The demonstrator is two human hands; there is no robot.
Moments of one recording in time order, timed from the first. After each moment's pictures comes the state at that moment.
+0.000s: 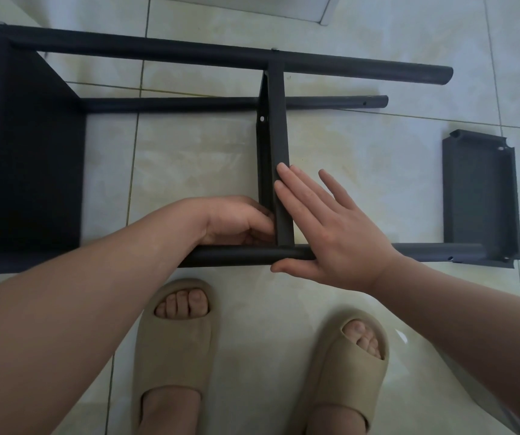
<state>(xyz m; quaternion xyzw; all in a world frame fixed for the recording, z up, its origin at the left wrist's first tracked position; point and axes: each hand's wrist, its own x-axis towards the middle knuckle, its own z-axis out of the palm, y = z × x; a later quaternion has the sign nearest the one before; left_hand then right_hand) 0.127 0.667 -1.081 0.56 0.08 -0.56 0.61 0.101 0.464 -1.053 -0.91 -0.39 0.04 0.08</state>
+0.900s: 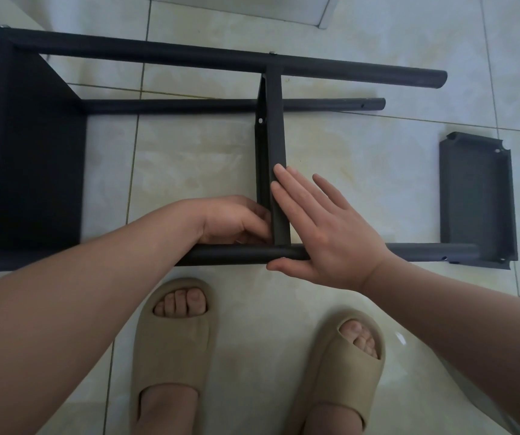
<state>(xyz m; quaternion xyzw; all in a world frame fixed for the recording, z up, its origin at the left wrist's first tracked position) 0.127 0.669 -1.089 0.58 0.05 -0.54 0.61 0.101 0.465 -1.053 -0.92 -0.39 0.03 0.08</state>
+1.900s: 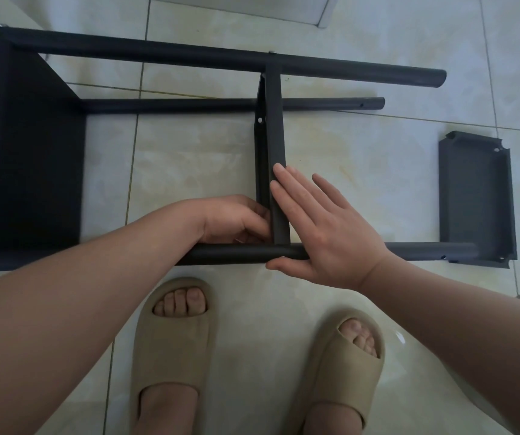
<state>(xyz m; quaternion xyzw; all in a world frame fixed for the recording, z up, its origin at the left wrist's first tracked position) 0.127 0.668 -1.098 0.58 0.05 -0.53 0.62 0.100 0.466 -1.052 -0.92 -0.39 0.04 0.07</state>
